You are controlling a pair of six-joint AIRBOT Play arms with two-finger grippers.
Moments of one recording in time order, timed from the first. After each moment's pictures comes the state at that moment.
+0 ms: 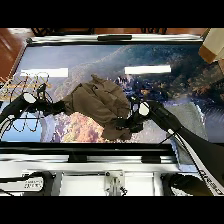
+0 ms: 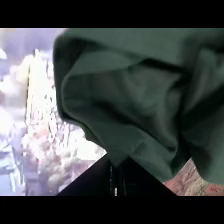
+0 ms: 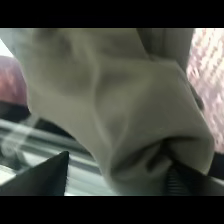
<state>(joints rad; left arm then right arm) 0.09 -1.47 0.98 1.10 -0.83 -1.45 0.52 -1.36 0.99 -1.14 1.08 1.89</state>
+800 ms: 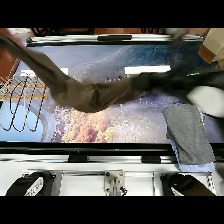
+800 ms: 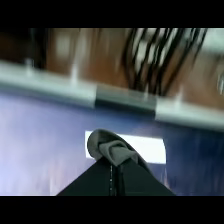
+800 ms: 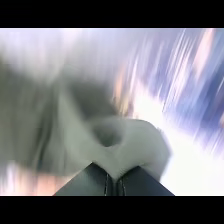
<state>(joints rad) 0.13 -0.77 1.40 1.08 -0.71 -1.44 0.53 -0.92 1.45 -1.64 1.04 1.90</state>
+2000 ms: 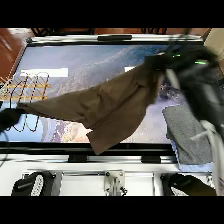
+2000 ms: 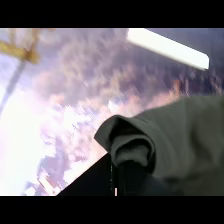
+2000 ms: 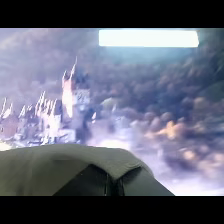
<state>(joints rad) 0.31 -0.42 0.76 1.09 -1.09 -1.52 0.49 -1.29 1.55 -2.10 1.04 2.12</state>
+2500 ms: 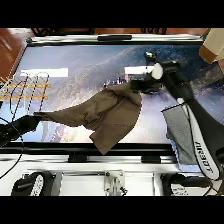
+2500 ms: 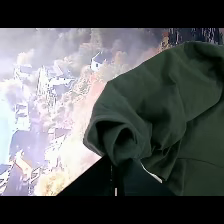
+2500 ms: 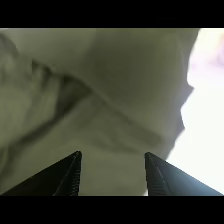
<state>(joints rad) 0.26 -0.42 0.60 1.01 -1.03 -1.45 0.29 -1.54 1.54 -1.46 1.24 1.80</state>
